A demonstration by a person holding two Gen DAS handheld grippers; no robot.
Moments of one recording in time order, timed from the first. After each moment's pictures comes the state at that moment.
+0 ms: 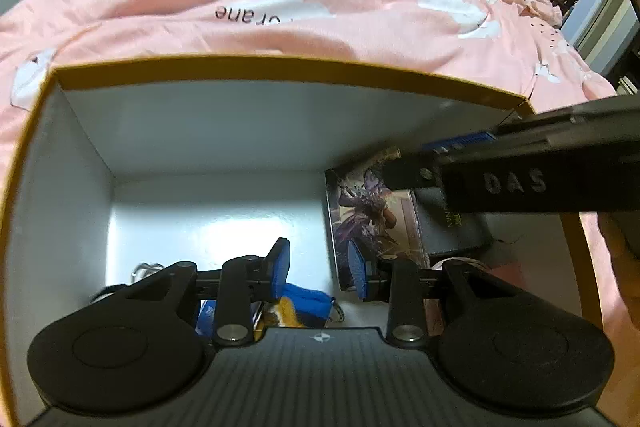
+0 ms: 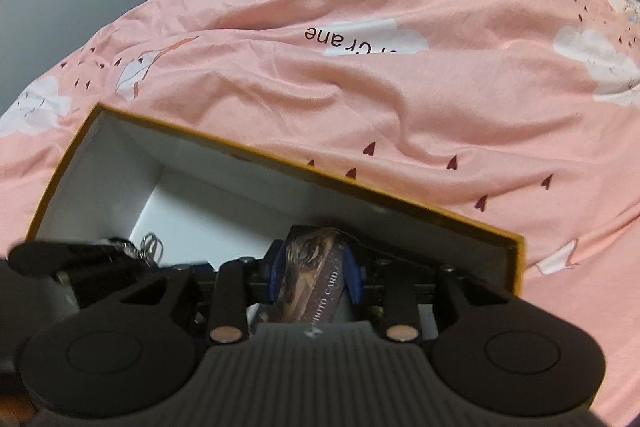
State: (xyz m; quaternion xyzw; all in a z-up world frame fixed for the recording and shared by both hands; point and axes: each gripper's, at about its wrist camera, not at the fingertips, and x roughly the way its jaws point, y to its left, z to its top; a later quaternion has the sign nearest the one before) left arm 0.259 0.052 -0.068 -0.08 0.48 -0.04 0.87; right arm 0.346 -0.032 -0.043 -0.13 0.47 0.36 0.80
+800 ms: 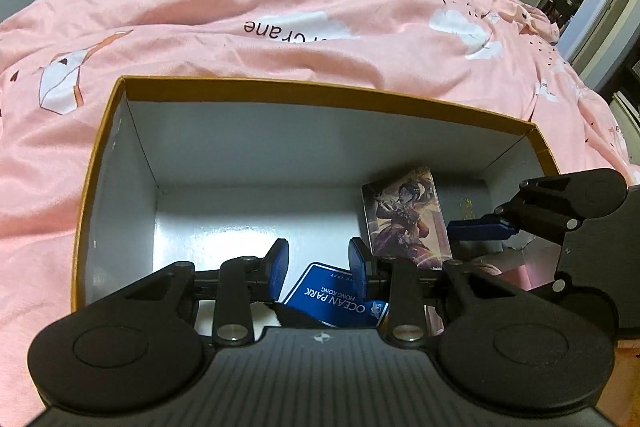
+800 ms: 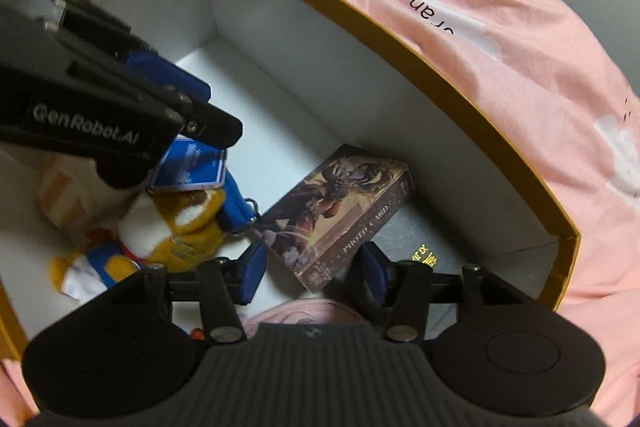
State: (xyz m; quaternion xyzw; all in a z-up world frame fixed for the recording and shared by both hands) left arm 0.257 0.088 -0.061 -0.10 0.47 -0.05 0.88; right arm 0.283 -0.013 -0.078 -0.35 0.41 0.41 0.74
